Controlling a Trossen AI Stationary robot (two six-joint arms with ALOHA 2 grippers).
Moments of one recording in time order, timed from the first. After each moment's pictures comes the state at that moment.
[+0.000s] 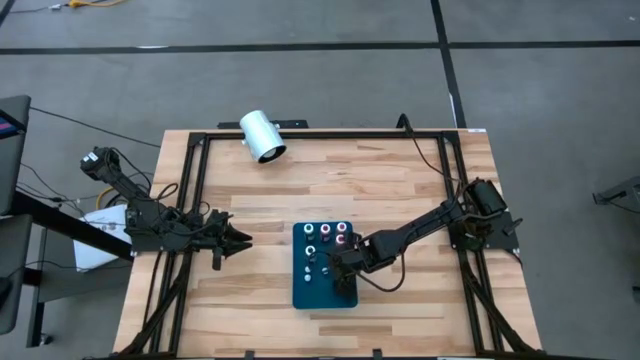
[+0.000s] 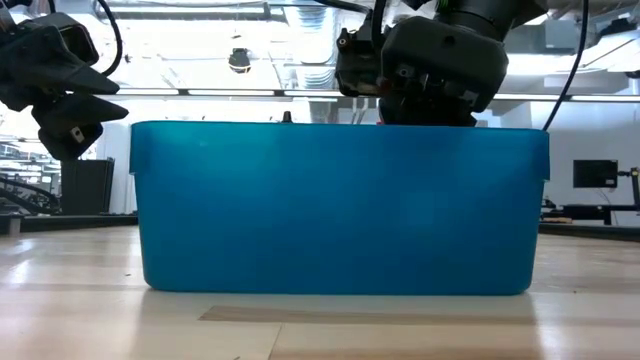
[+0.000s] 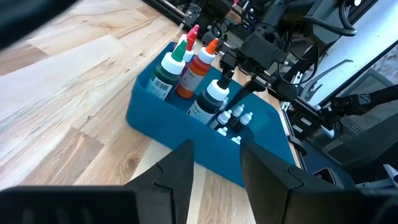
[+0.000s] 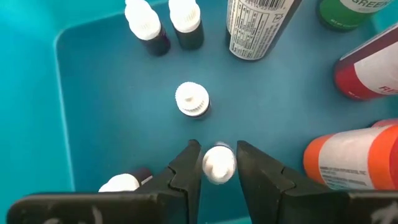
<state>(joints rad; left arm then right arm) -0.67 0.47 0.08 0.14 -0.66 -0.77 0.35 1.92 1.22 -0.41 0.13 0.46</state>
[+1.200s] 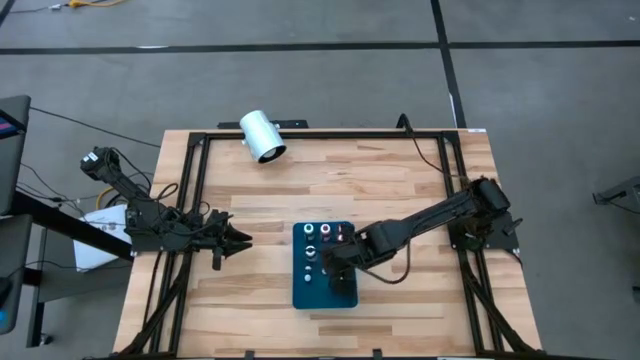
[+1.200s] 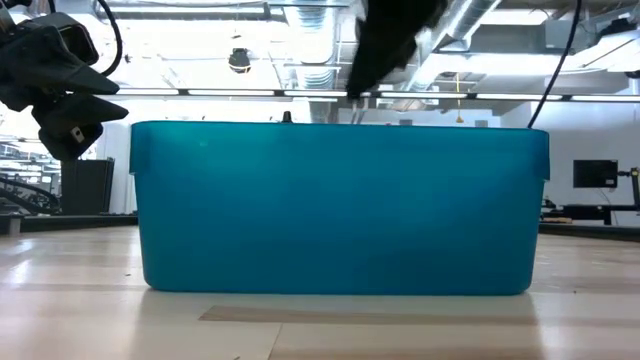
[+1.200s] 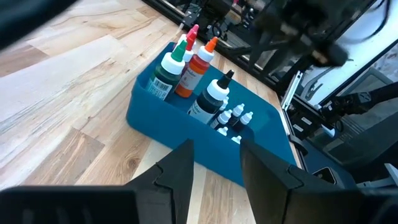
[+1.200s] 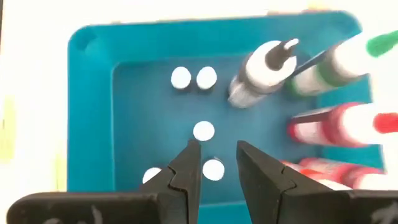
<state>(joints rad) -0.67 0.47 0.08 0.14 -0.66 -0.77 0.35 1.90 1.56 -0.78 0.15 0.29</state>
